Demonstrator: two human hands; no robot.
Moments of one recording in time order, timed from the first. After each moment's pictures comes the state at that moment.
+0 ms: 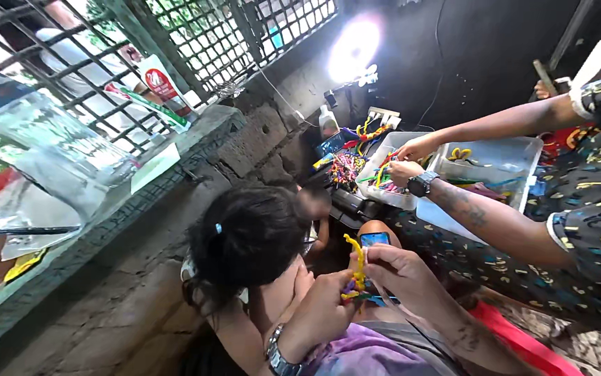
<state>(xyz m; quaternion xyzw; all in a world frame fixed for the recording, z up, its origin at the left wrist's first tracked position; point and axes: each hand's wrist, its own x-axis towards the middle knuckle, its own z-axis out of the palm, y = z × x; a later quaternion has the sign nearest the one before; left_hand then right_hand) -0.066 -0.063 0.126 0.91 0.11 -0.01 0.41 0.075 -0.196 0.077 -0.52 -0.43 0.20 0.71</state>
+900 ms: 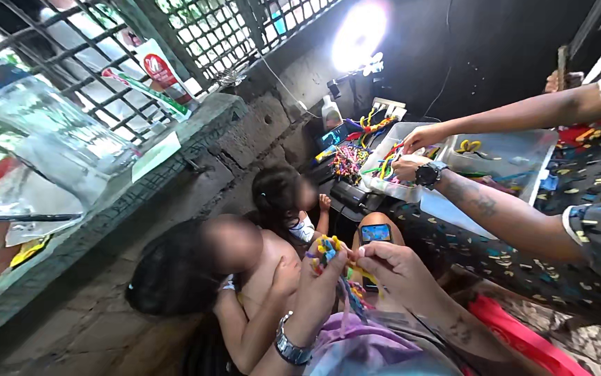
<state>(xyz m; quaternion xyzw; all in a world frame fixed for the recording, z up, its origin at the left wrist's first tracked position) -0.061 -0.077 0.109 0.62 0.16 0.30 0.70 0.069 -0.187 0.066 -0.55 -0.47 0.14 0.67</state>
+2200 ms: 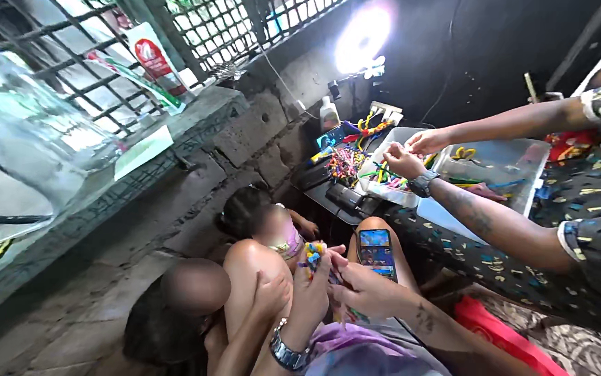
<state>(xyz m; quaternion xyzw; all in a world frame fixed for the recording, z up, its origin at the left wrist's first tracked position) -0.059 -0.058 0.079 0.65 0.14 0.37 0.65 0.061 -0.148 0.070 -0.50 -0.59 0.38 0.51</state>
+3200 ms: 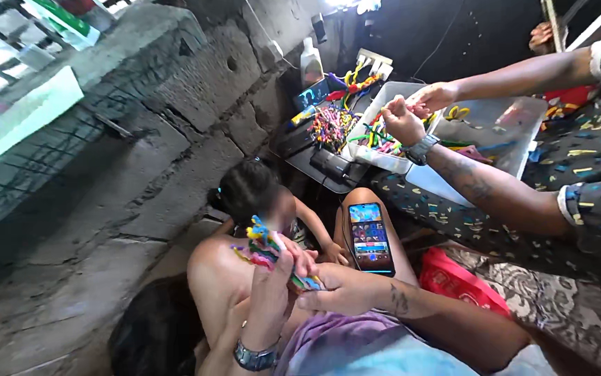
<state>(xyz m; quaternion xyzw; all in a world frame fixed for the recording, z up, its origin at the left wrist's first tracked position) -0.097 -0.022 0.093 0.50 0.09 0.29 0.81 0.024 -0.125 0.067 -0.36 -0.52 0.56 0.53</state>
